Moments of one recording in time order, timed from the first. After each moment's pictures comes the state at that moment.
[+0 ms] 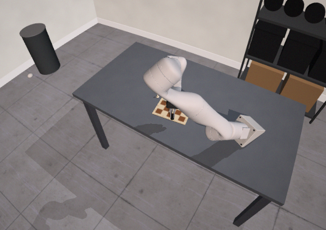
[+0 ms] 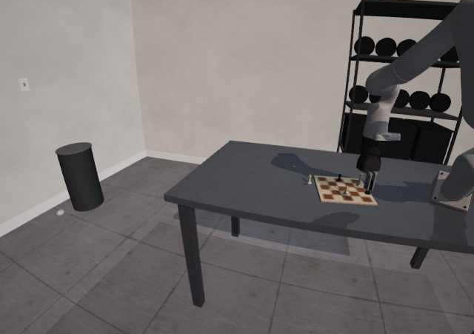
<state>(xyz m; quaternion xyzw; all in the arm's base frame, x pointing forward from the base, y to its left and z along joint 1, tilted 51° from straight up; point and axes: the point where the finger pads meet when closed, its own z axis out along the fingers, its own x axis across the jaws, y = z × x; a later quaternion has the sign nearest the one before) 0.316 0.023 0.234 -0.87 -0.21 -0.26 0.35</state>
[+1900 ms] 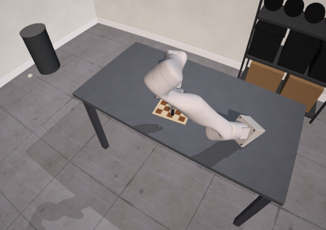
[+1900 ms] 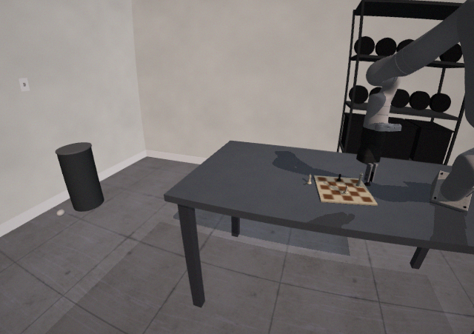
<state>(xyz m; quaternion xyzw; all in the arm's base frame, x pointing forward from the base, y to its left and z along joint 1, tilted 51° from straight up) 0.312 -0.003 0.247 -0.87 -0.23 -0.27 0.34</state>
